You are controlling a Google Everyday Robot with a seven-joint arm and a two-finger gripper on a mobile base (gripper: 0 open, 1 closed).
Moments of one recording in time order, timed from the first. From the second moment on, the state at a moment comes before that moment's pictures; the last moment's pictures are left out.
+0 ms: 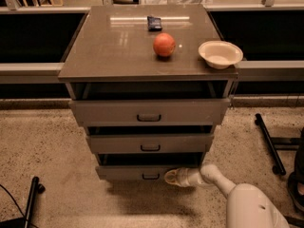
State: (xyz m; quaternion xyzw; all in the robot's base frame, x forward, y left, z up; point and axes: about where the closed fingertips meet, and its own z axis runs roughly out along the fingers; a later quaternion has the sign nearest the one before) arm 0.625 -0.101 0.151 -0.66 0.60 0.17 0.42
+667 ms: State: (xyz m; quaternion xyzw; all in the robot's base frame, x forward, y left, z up) arm 0.635 -0.124 0.165 -0.64 0.61 0.16 0.45
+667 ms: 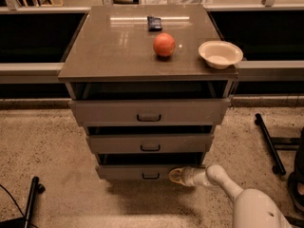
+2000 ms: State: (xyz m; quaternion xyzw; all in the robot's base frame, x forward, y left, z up) arm 0.654 -0.136 0.165 -0.61 0.62 0.10 0.49
